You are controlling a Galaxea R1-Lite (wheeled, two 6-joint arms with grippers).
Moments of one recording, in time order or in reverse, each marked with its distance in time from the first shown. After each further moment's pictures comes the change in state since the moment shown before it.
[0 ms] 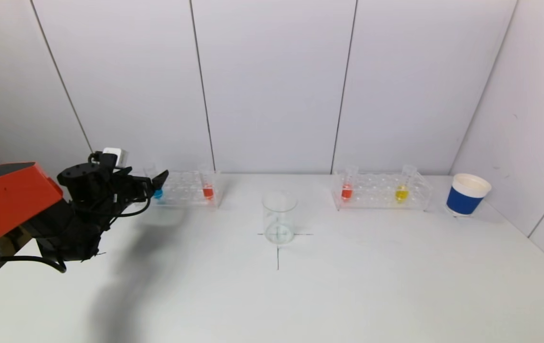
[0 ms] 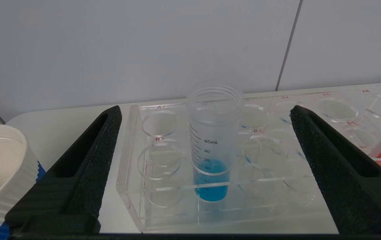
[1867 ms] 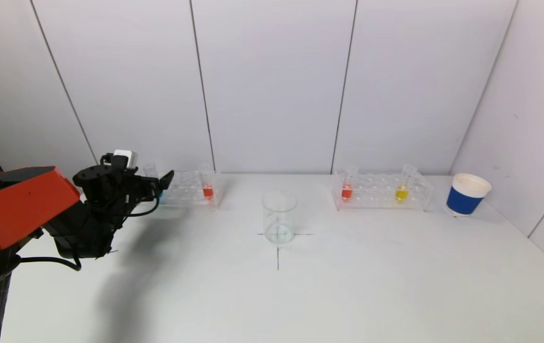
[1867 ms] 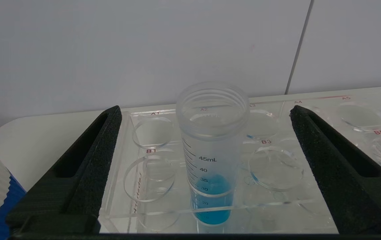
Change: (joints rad) left arm -0.024 0.081 -0.091 -0.009 0.051 0.016; right arm 0.000 0.000 0.000 0.000 0.000 0.000
